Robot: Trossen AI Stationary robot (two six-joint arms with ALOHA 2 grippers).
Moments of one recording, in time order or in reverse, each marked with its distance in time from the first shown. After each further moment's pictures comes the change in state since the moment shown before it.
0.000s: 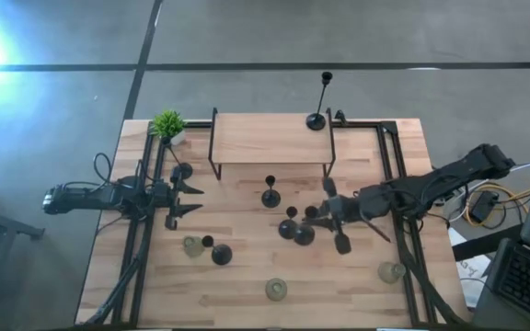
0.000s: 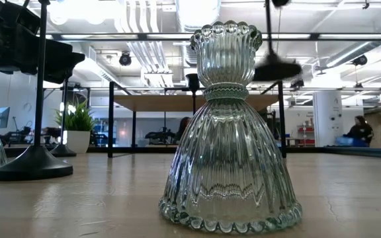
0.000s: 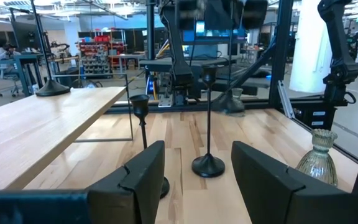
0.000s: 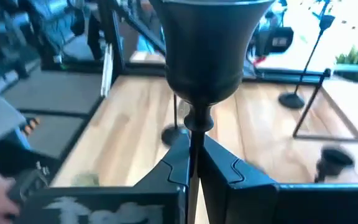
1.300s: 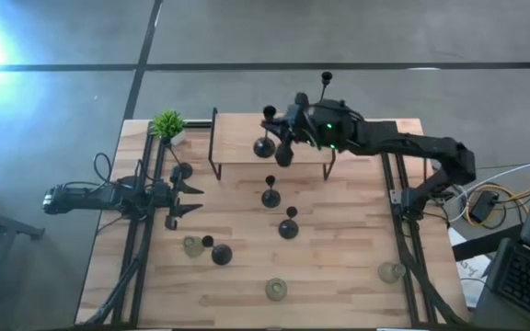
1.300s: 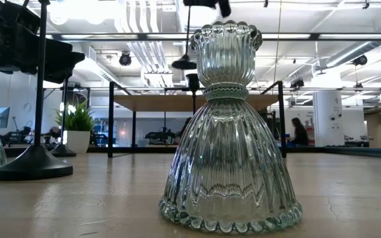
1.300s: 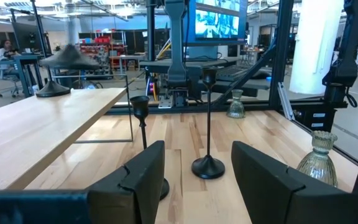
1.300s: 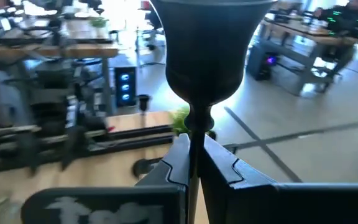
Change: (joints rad) left arm 0.000 0.009 -0.001 0.013 -0.002 0.000; right arm -0.567 0.404 0.577 -0.040 -0.049 -0.143
